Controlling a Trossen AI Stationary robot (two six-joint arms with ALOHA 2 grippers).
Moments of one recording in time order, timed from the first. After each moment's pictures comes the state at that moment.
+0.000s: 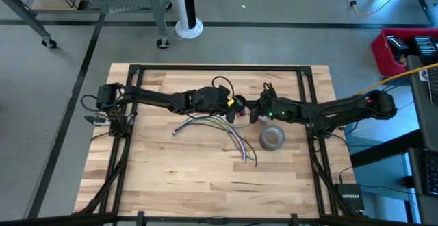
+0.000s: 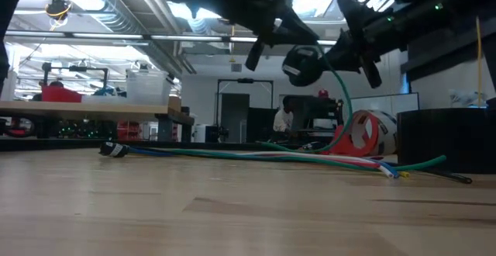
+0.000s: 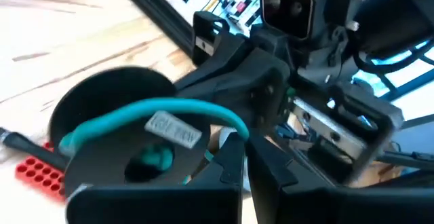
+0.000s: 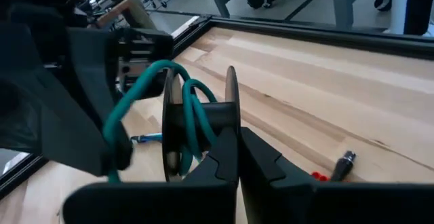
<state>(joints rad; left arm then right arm) 0.08 1.79 1.23 0.26 -0.05 -0.73 -0.07 1.16 0.47 0.36 0.37 0.63</state>
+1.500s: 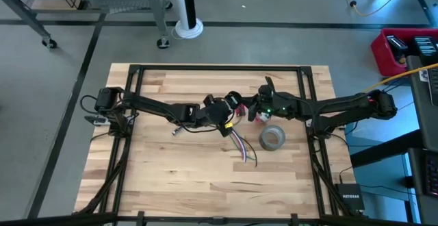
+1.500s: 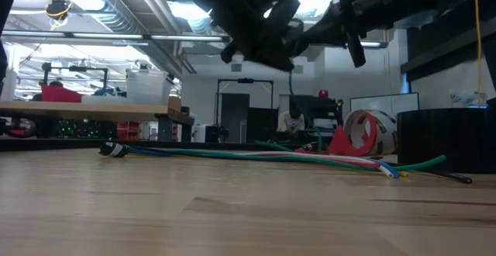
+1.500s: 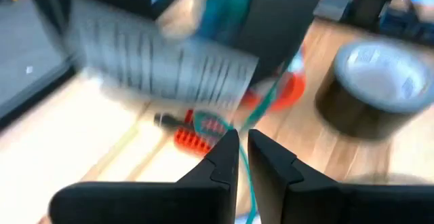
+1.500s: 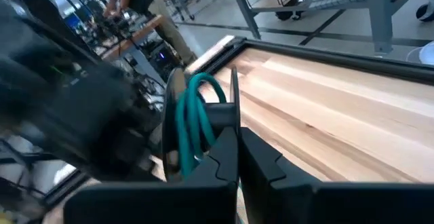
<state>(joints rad) -0.05 1.80 1.23 -0.04 -0.50 -0.31 -0.07 1.15 0.60 0.33 0.29 0.61</state>
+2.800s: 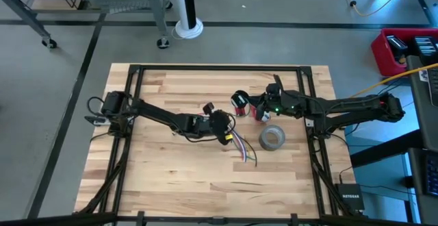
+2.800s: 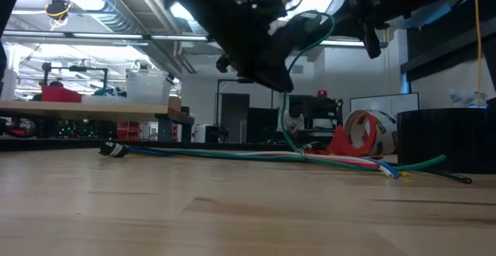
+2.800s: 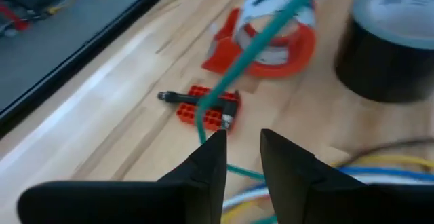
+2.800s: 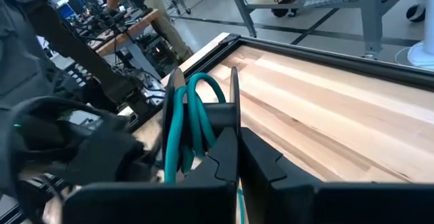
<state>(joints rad) -0.12 1.89 1.22 -0.02 -0.65 -0.29 -0.07 1.00 0.60 0.15 0.30 0.60</state>
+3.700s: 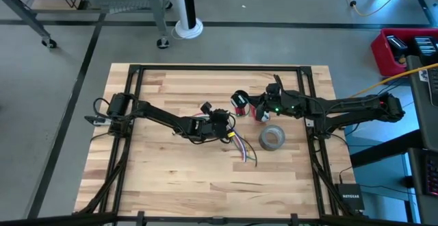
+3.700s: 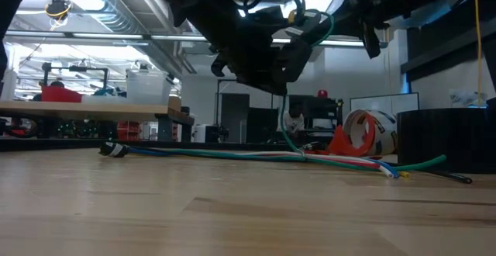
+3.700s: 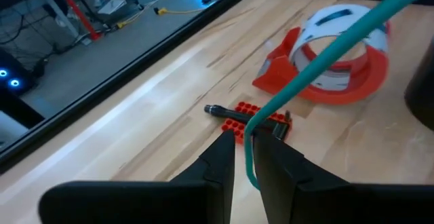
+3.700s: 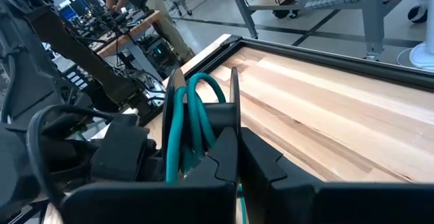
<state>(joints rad) -0.13 1.95 1.22 0.07 -0.88 -0.33 -0.07 1.00 0.60 0.16 0.29 0.60</state>
